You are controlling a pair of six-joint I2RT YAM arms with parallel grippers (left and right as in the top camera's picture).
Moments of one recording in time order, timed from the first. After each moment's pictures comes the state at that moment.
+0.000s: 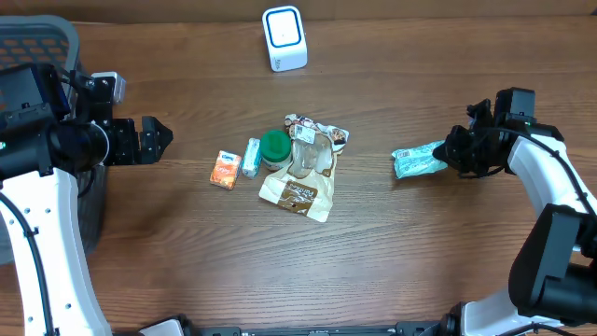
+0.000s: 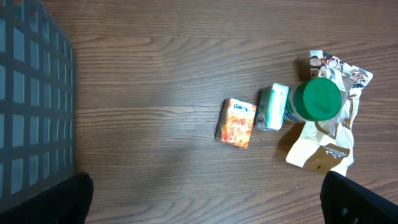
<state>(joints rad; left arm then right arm) 0.30 1.43 1.55 -1.22 0.30 0.21 -0.22 1.73 1.13 -0.70 -0.39 0.23</state>
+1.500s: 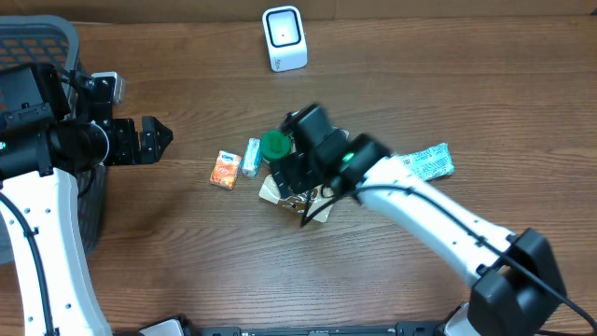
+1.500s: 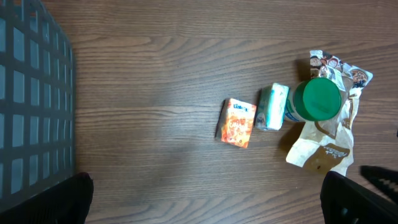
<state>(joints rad) 0.30 1.43 1.55 -1.22 0.30 0.21 0.76 1.72 1.36 -0.71 0.01 0.31</state>
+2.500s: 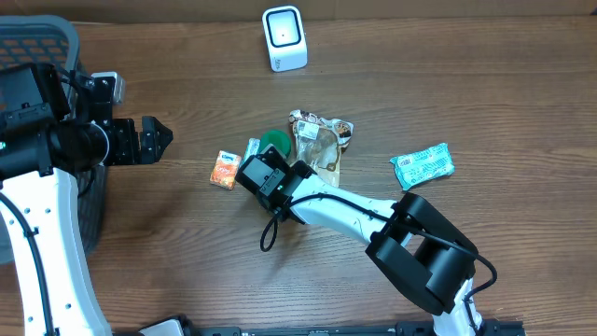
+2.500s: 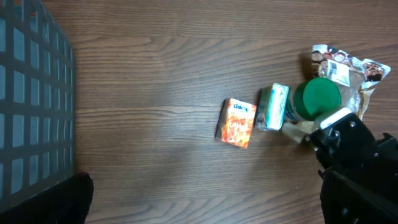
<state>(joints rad) 0.30 1.43 1.55 -1.22 0.30 0.21 0.92 2.07 1.37 -0.64 0.53 0.12</state>
